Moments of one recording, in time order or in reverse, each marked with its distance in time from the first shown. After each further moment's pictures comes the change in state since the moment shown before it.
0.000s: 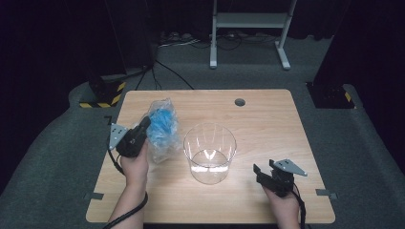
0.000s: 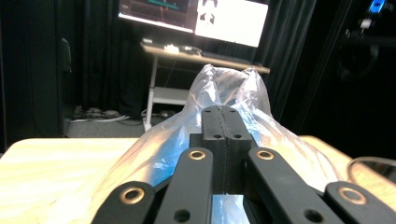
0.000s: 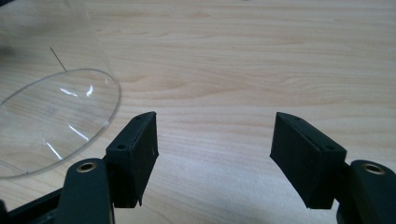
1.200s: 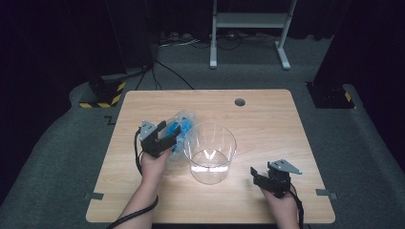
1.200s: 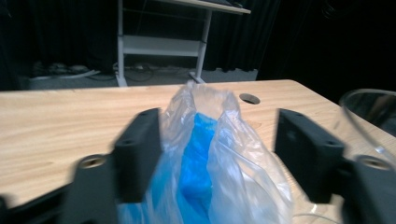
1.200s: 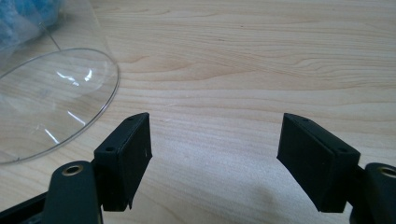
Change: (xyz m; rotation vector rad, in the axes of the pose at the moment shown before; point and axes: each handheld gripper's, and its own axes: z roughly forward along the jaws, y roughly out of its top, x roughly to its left) left arm -0.035 -0.022 0.036 0.191 -0.089 0.037; right arm 0.004 -0.003 0.012 0.063 0.007 -0.013
